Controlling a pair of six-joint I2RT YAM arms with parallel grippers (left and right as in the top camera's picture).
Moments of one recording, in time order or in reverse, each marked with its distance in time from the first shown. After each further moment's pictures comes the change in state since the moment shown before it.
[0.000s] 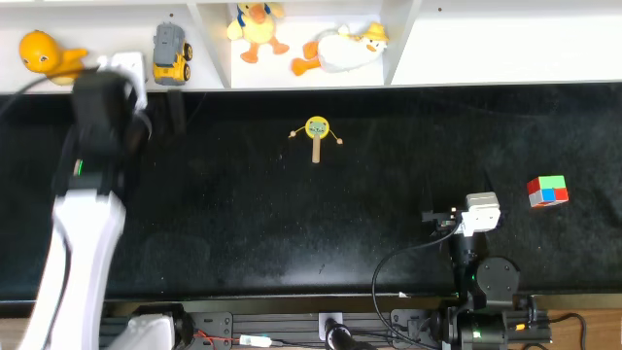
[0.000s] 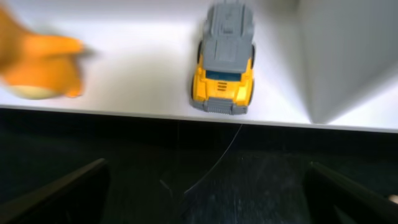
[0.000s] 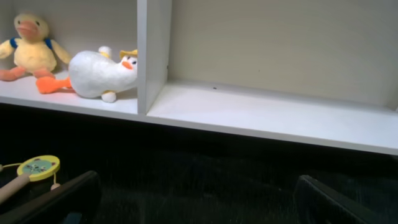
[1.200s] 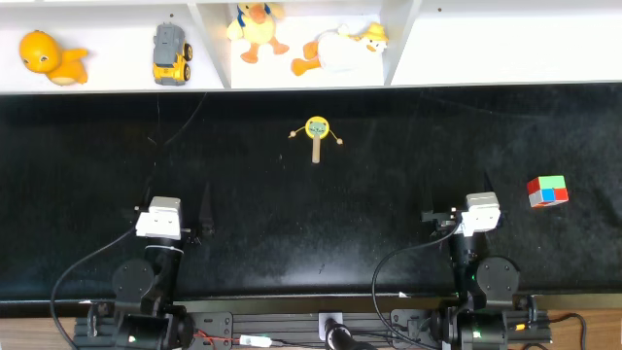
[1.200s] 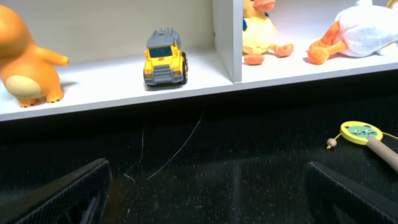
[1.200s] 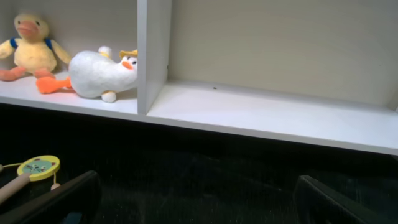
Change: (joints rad) left arm -0.124 -1.168 -0.961 0.343 0.057 0.099; right arm 0.000 0.000 0.000 0.000 0.000 0.000
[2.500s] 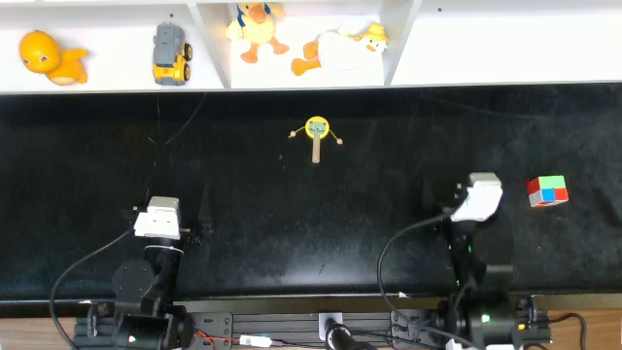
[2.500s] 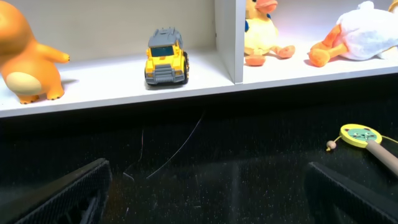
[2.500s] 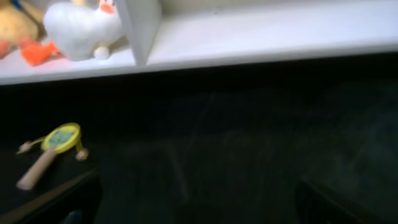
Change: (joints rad) left arm 0.000 0.000 -0.001 0.001 -0.004 -0.018; right arm 0.093 0.391 0.221 -0.202 0.074 0.254
